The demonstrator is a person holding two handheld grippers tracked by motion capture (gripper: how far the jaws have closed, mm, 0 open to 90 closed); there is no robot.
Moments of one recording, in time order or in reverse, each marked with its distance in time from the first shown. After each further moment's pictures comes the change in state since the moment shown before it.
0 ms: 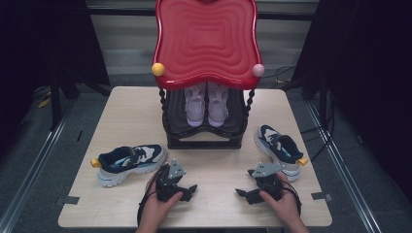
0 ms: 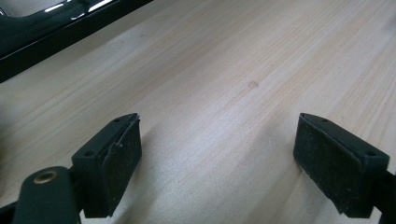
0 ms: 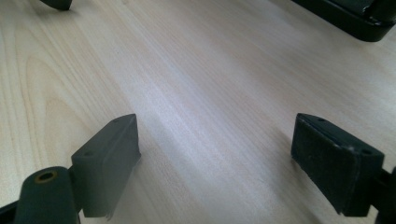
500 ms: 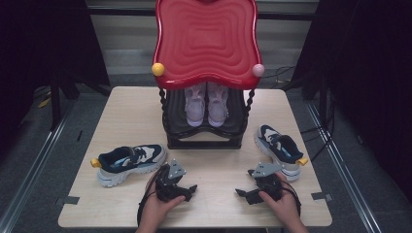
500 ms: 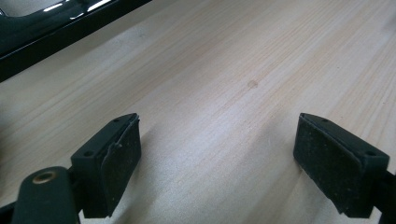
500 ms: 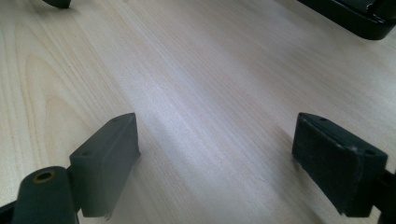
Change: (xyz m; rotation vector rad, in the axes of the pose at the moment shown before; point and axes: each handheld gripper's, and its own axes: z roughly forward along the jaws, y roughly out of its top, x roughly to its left) left arm 0.001 0.000 0.000 0.001 -0.005 0.005; right arm 0.000 0.000 0.000 0.008 0.003 0.002
